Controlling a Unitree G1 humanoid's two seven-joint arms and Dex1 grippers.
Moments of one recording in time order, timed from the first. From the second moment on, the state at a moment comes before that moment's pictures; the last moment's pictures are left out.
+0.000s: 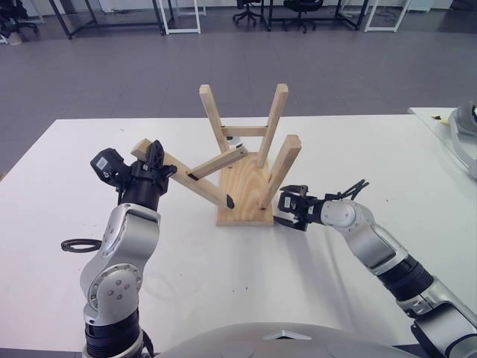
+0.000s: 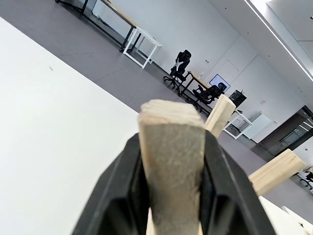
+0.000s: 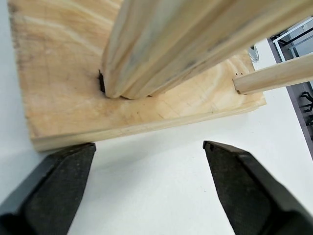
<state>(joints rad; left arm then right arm) 0.02 0.20 0.16 -0.71 -0.96 0.47 0.53 -0.30 -0.58 0.51 -0.13 -0.24 0.41 0.69</state>
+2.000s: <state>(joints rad) -0.12 0.00 -0.13 -0.71 -0.24 0.73 0.40 -0.69 -0.52 0.62 -0.52 -0.29 0.82 0.41</state>
